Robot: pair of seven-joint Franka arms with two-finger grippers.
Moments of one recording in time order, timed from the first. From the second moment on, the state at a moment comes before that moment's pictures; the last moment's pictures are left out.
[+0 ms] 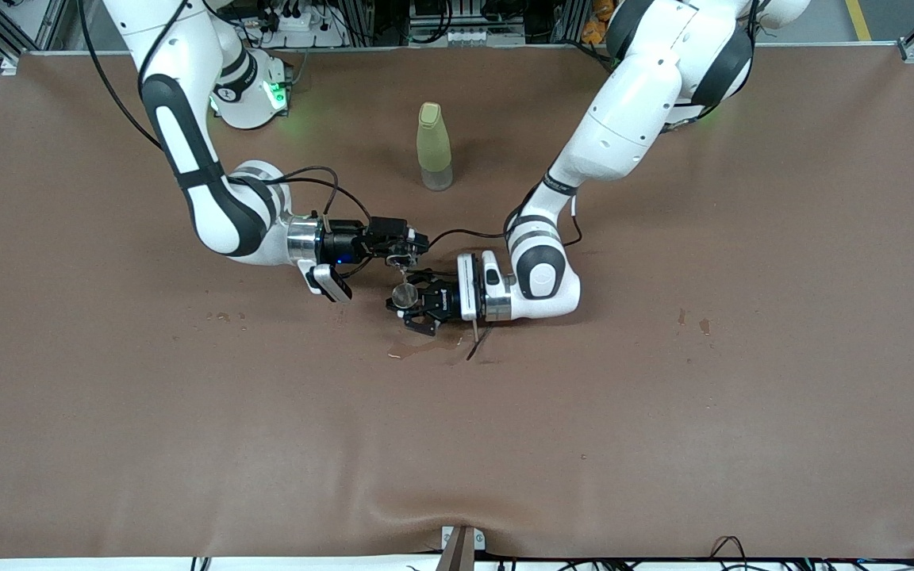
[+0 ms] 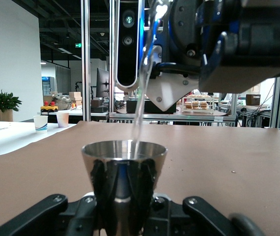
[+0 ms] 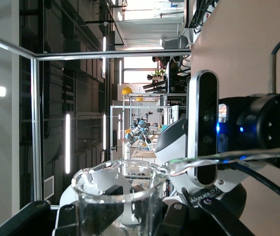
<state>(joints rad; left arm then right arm) -0.64 1.04 -0.04 -1.39 -2.14 2.03 2.56 0.51 0.40 -0.09 -2.14 2.06 1.75 -1.03</state>
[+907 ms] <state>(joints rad) -0.64 1.04 -0.04 -1.42 -2.14 2.00 2.57 0.50 0.40 -0.10 -2.12 2.06 1.75 -0.77</state>
